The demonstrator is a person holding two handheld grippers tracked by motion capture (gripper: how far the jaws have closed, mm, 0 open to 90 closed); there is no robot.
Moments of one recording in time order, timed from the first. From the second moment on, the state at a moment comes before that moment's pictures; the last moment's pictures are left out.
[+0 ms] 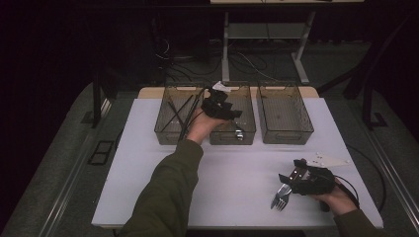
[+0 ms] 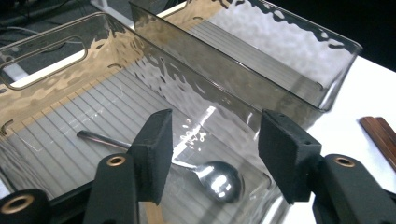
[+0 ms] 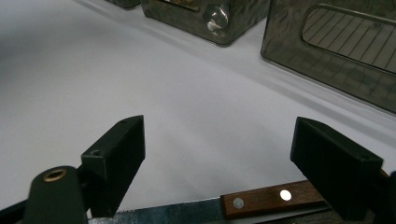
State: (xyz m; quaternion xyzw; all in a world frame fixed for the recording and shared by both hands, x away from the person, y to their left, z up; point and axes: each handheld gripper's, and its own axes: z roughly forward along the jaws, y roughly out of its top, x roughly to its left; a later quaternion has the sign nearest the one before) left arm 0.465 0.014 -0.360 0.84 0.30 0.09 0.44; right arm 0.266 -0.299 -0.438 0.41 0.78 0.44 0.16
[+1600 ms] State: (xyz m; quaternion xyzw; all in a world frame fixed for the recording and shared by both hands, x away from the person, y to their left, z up) left arm 0.323 0.107 -0.404 0.83 0.27 0.12 0.47; right arm 0.267 -0.300 -0.439 0.41 0.78 0.44 0.16
